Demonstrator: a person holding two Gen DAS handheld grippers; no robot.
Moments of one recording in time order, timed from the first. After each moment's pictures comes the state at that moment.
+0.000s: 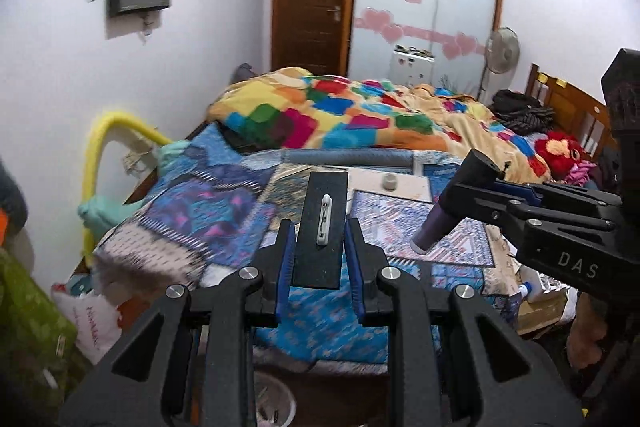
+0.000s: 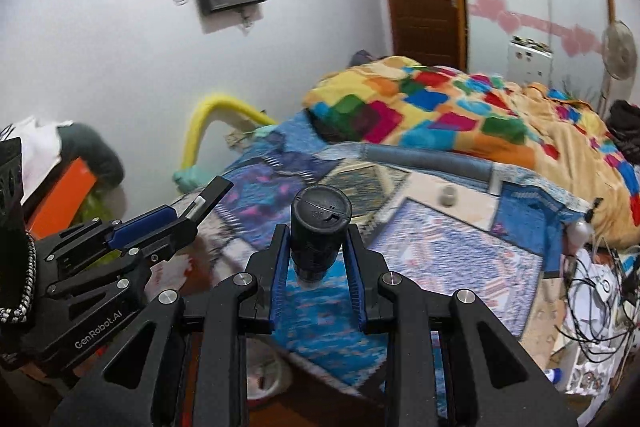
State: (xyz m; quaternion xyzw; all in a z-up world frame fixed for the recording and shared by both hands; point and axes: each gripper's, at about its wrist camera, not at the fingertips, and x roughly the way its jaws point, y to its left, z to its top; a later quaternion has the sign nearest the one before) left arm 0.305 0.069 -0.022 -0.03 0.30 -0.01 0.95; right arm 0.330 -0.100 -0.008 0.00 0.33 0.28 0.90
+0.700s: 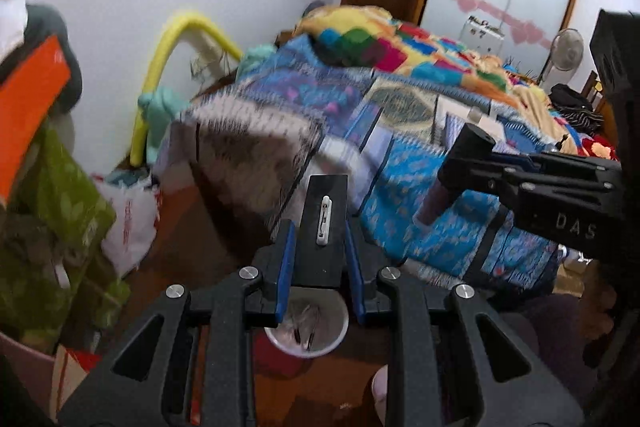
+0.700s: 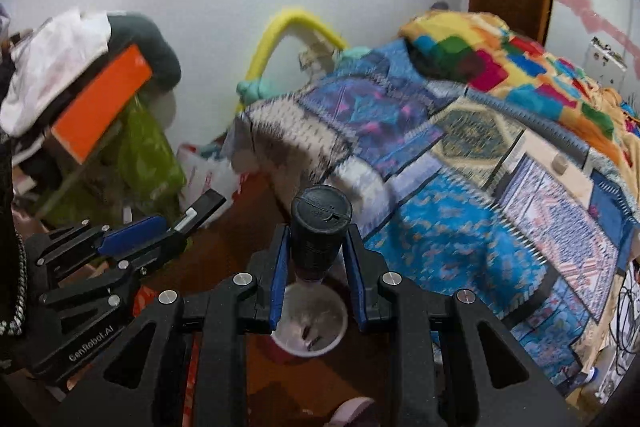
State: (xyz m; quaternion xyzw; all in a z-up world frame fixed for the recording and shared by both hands) left arm 0.208 0.193 -0.127 -0.10 0.39 0.08 0.91; right arm 0.276 0.046 -0.086 -0.10 0.41 0.36 0.83
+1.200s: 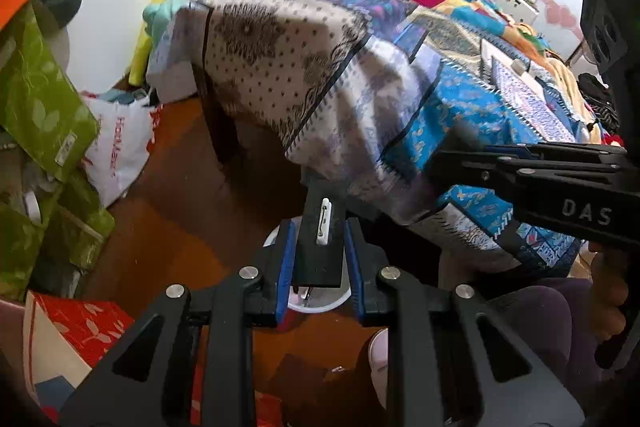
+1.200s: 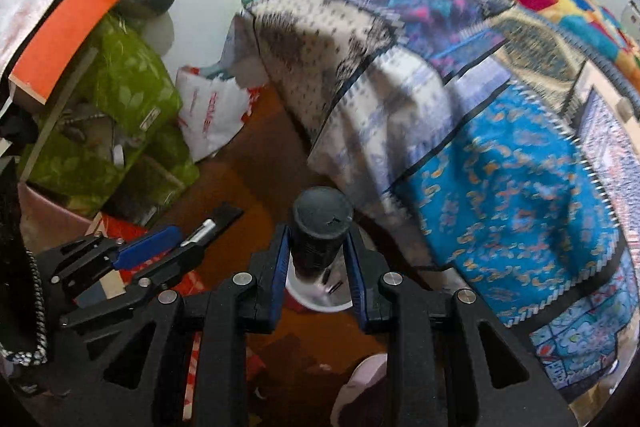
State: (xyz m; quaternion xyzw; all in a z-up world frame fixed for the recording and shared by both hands) left arm 0.215 0.222 -0.223 -0.16 0.49 0.10 0.85; right arm 0.291 0.100 -0.183 -0.13 0.54 0.38 0.74
